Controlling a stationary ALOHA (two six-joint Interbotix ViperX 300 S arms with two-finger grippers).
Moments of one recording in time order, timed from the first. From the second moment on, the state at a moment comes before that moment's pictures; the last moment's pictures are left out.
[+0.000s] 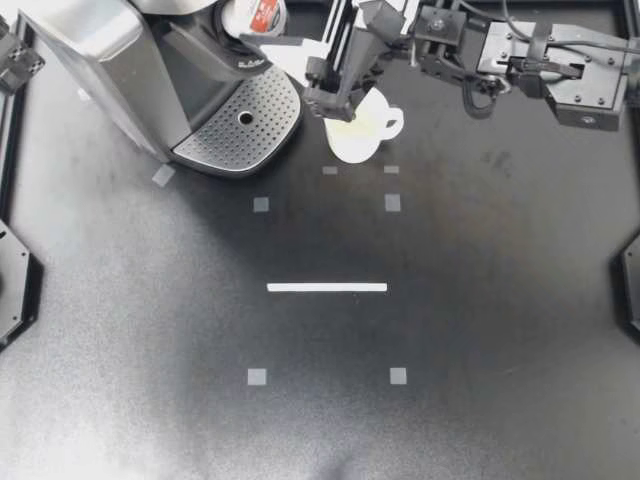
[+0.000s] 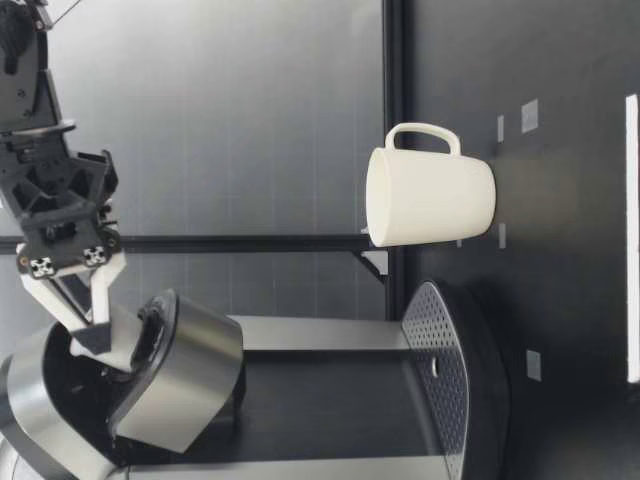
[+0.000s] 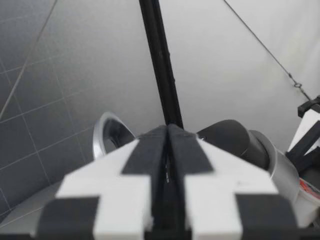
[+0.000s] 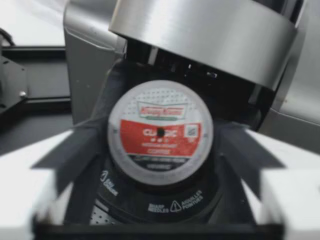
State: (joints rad) left arm 0.26 -0.85 0.82 1.81 0.59 -1.55; right arm -0.36 0.03 0.34 -0.15 -0.23 -0.08
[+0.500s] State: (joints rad) left arm 0.26 -0.85 0.84 1.81 0.66 -1.55; right arm -0.36 0.03 0.36 -0.15 -0.25 -0.09
